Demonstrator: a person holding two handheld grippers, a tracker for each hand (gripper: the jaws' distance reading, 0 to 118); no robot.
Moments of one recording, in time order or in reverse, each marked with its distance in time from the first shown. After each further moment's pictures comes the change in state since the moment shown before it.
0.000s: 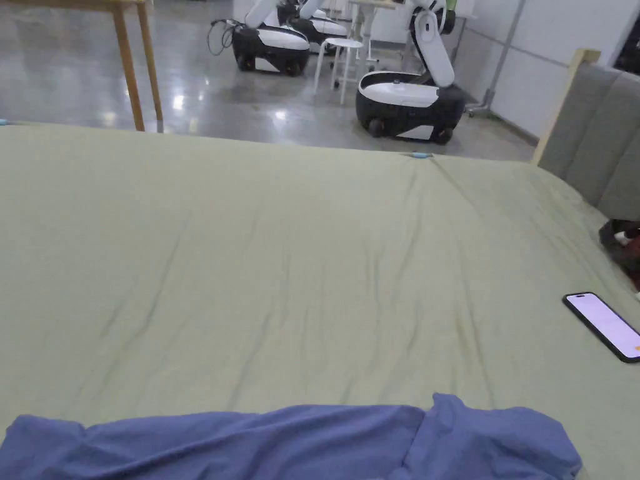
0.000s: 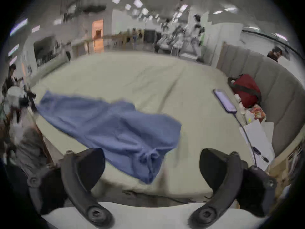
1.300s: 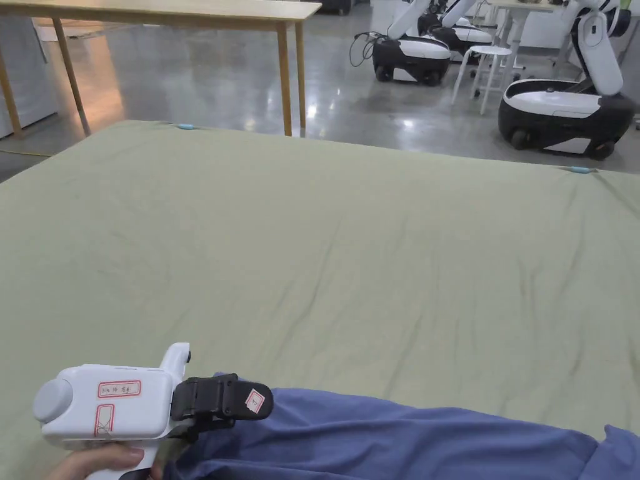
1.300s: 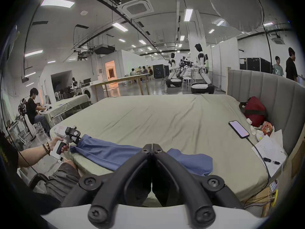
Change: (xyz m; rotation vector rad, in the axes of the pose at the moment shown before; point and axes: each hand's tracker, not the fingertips) left arm -0.036 -0.007 -0.138 -0.196 -0.704 0.609; right arm -0.074 0.029 0.061 0.227 0.184 -0.025
